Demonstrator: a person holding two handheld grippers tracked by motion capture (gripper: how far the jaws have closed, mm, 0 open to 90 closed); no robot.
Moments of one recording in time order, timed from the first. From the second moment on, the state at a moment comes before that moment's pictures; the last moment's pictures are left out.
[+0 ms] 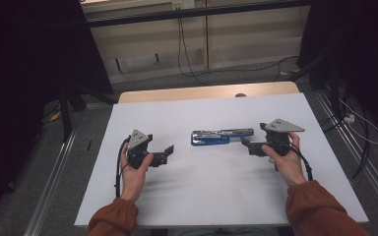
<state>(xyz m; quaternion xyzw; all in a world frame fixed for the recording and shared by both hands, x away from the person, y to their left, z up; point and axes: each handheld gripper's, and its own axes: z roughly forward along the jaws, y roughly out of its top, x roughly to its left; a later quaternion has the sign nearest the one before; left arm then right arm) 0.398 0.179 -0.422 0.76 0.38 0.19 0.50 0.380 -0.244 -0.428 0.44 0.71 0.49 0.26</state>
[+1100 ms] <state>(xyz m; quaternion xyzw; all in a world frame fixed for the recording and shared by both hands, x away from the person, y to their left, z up) 0.339 0.228 -0.413 0.72 0.41 0.24 0.50 0.326 -0.295 -0.418 0.46 0.67 0.49 0.30</state>
